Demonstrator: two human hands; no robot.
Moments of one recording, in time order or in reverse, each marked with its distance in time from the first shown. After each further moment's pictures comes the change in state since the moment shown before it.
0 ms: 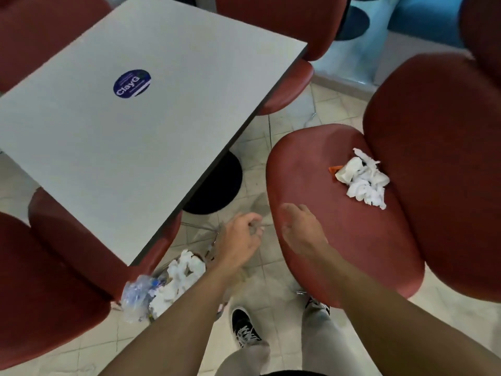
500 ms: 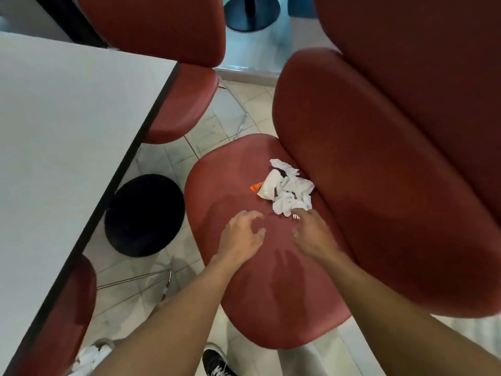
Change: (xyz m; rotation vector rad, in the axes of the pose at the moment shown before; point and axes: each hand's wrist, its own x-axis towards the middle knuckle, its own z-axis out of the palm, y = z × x) left_hand 0.132 0.180 0.160 0.184 -0.213 0.175; right_hand 0.070 0.220 -0.123 0.141 0.092 0.322
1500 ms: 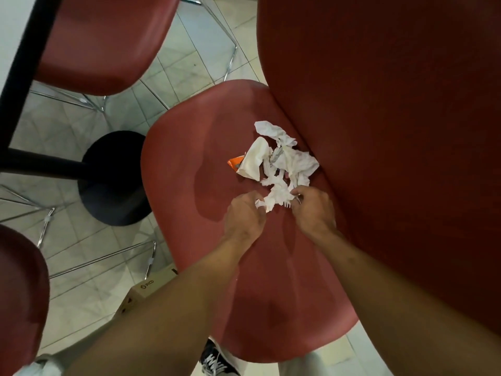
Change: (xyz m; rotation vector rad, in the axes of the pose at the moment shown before) left_hand 0.106 -0.005 0.118 -0.020 -0.078 -0.226; right_hand 0.131 0.080 0.043 0.008 0.051 0.118
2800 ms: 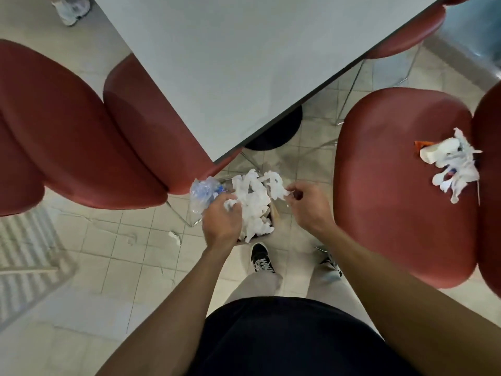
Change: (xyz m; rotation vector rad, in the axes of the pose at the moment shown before) left_hand -0.412 -0.377 -0.175 -0.551 0.686 -0.568; right_hand -0.414 -0.244 0.203 -0.029 -0.307 -0.508
